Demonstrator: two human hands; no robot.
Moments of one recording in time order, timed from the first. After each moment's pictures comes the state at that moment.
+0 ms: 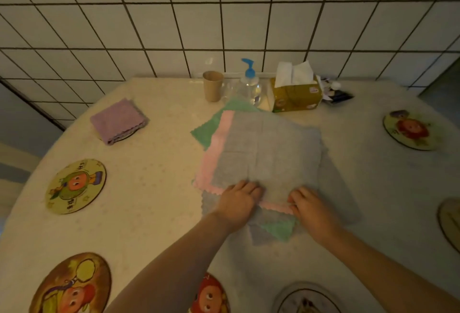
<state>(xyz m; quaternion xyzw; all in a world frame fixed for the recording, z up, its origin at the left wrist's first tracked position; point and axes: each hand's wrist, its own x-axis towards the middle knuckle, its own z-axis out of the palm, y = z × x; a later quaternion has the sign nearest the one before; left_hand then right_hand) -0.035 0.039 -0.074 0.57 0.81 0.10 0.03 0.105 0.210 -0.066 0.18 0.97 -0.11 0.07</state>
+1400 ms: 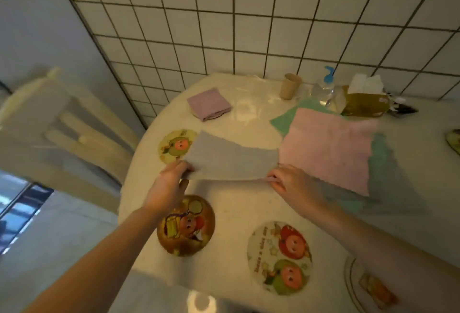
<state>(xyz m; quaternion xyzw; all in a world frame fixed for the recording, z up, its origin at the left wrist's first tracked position) -0.087 -0.320 0.038 0.27 0.93 0.26 0.03 0.031 -0.030 0.036 0.00 0.97 -0.24 -0.07</state>
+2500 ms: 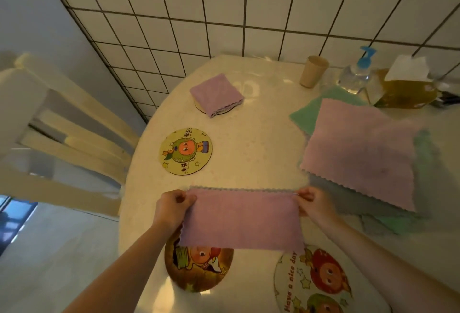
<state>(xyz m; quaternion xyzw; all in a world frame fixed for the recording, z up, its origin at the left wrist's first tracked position) -0.145 -0.339 -0.063 -0.07 0.90 0.37 0.23 -0.014 -0.028 -0.064 0.38 0.75 -0.53 0.05</state>
